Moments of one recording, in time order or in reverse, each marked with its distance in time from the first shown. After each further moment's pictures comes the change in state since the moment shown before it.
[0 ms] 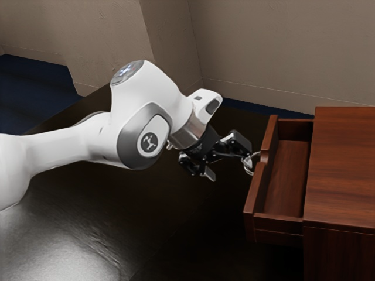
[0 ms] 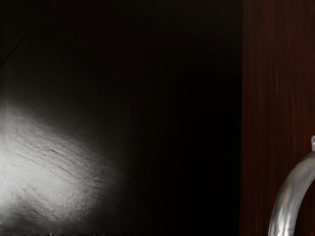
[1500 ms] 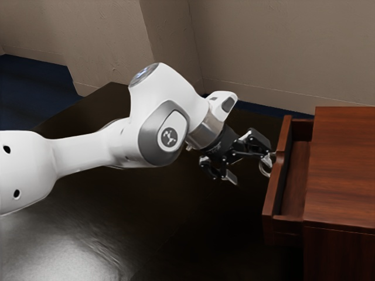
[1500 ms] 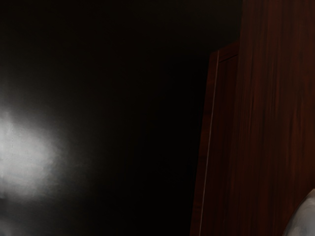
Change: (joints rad) arm 0.005 0.103 -0.029 0.098 -0.136 -0.002 0.010
